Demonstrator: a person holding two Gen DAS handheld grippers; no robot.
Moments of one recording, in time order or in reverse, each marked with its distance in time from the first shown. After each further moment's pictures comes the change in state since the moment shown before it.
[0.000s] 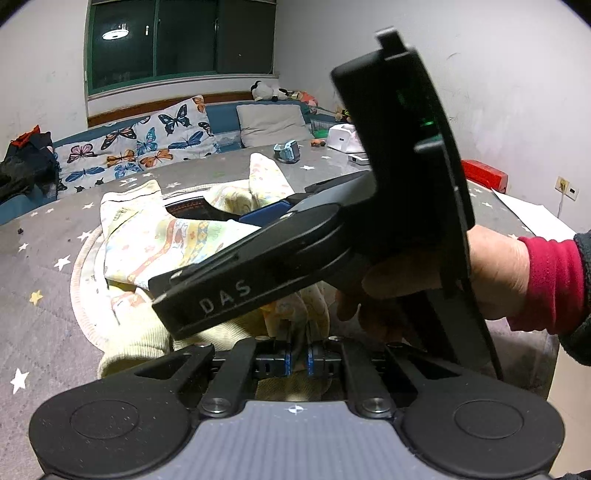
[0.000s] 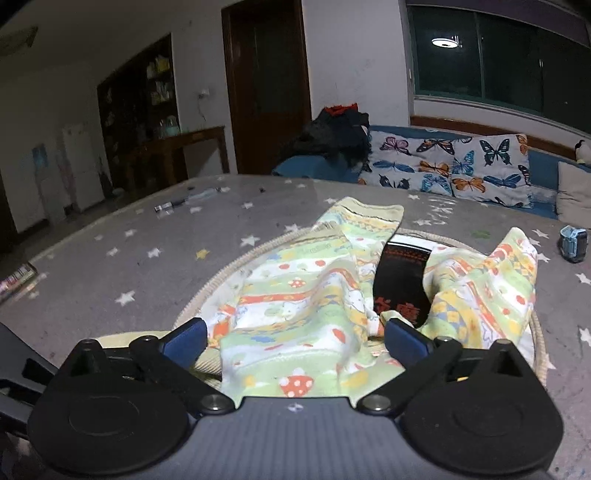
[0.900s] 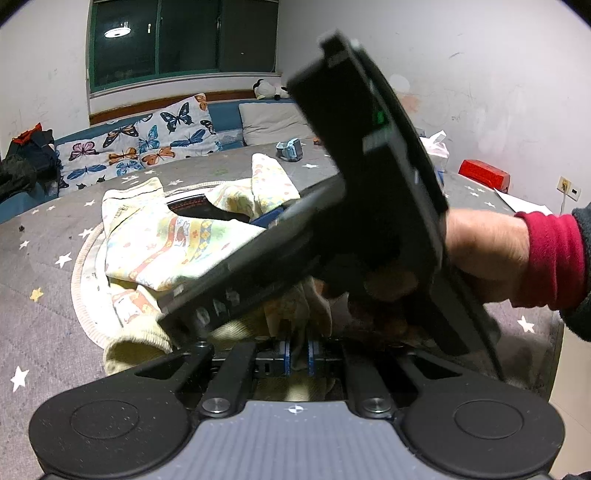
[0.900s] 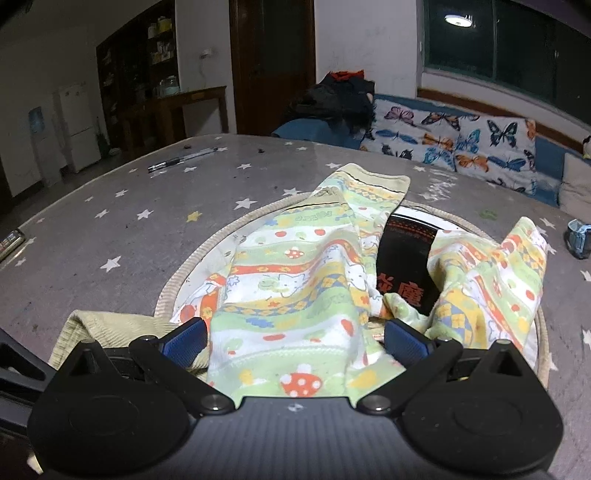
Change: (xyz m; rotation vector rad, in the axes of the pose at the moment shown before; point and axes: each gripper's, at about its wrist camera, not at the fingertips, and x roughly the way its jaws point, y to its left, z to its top) left arm 0.000 0.001 -0.001 -0.001 0.005 0.002; right arm 0.012 0.000 0.005 -0.032 0.129 -0.003
